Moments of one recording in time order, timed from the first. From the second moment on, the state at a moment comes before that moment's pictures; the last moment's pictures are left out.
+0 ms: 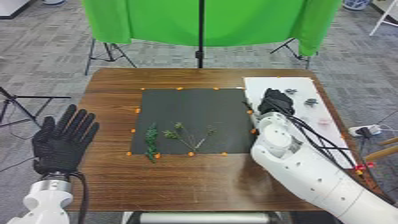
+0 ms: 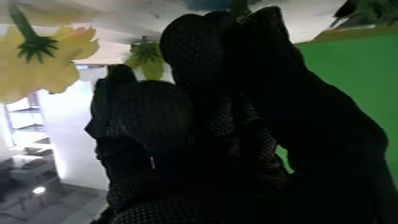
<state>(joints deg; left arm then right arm) 126.7 -66.0 -100.6 -122.7 9.4 10.1 14.5 -62.7 -57.4 38.7 -85.1 -131.5 10.6 57.9</state>
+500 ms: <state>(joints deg) 127.2 -66.2 -100.6 -122.8 9.4 10.2 14.4 -71.7 -56.0 39.6 -100.1 -126.3 13.3 54.9</state>
